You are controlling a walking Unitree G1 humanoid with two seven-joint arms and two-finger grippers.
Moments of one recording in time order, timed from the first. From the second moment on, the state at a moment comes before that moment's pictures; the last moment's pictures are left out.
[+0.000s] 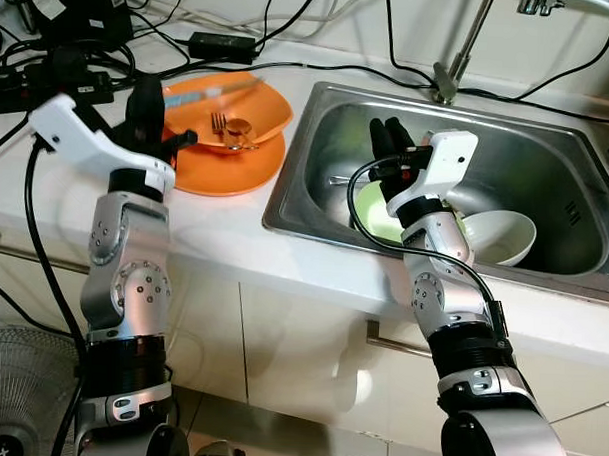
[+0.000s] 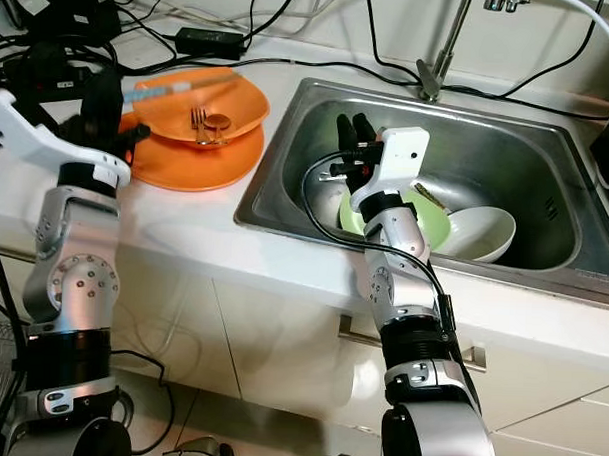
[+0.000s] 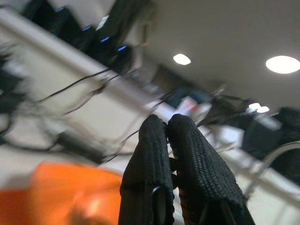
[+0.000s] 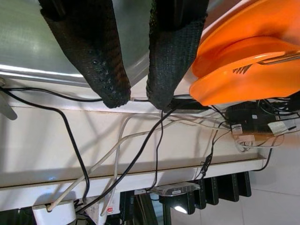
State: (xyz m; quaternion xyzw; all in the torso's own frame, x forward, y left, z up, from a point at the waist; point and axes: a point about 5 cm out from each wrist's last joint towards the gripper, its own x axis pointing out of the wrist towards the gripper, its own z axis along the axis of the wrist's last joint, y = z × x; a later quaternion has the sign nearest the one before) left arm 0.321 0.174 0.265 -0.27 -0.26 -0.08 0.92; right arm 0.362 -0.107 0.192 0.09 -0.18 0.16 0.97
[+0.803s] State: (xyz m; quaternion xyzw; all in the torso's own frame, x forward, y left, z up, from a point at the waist) left arm 0.311 0.106 0.263 -0.27 -0.20 -0.22 0.92; right arm 0.365 -0.121 0.184 -0.16 -0.18 0.09 0.97
